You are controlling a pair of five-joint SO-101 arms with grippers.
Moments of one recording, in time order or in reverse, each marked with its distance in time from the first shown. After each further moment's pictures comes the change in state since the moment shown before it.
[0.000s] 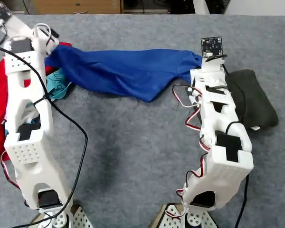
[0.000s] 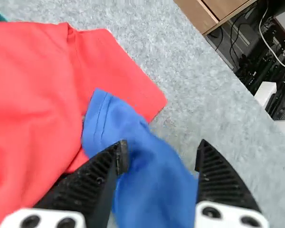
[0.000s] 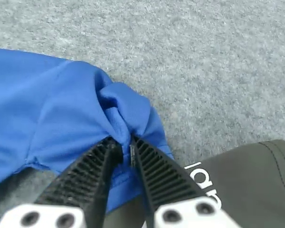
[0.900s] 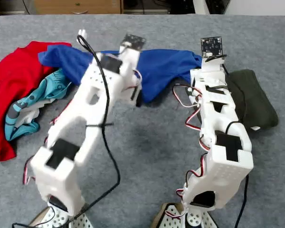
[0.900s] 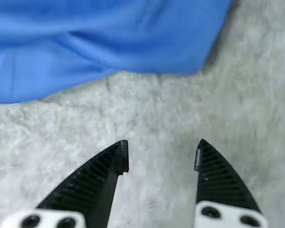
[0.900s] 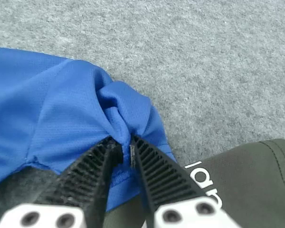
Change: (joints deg) left arm 35.2 -20.9 35.7 9.0 -30.2; right arm 0.0 0.2 0.0 0.0 0.0
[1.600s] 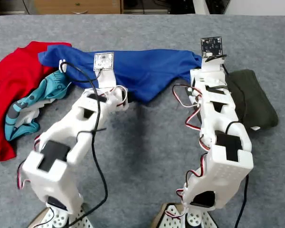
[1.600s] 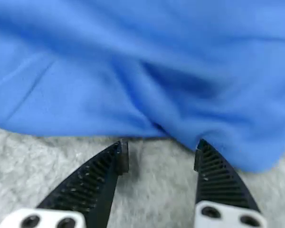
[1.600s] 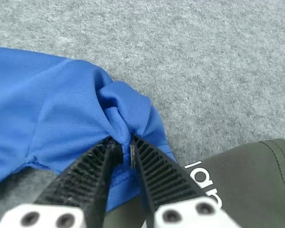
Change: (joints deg) left arm -6.1 3.7 31.8 -52.7 15.5; right arm 0.0 0.0 0.0 0.0 0.0
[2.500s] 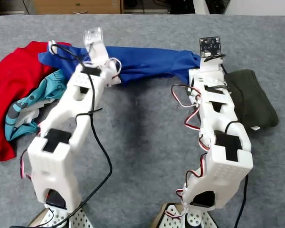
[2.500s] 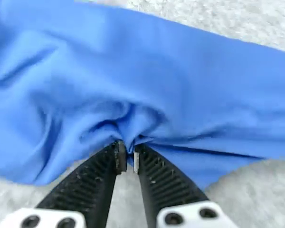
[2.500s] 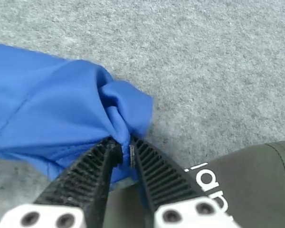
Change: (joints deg) left arm -5.1 7.1 -28.4 19.3 2.3; right arm -0.8 0.0 -0.3 0.0 -0.1
